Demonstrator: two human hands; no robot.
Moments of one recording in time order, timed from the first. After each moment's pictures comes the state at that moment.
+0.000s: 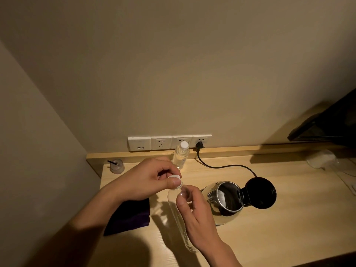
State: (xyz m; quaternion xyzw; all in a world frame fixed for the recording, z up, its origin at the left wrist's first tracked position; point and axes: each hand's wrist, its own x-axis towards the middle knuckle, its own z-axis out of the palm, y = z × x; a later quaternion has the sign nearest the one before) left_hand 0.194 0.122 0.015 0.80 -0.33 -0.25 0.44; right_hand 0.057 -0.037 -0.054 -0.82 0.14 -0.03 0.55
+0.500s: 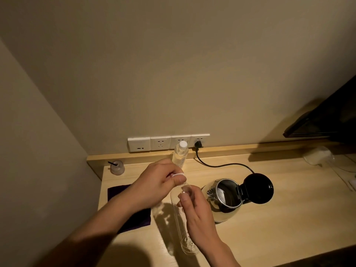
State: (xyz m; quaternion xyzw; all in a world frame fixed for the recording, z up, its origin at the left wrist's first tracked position) left_hand 0.166 0.107 0.011 0.83 -0.30 -0.17 0.44; right_hand 0.049 -0.031 -0.062 -0.79 0.17 -0.05 0.59
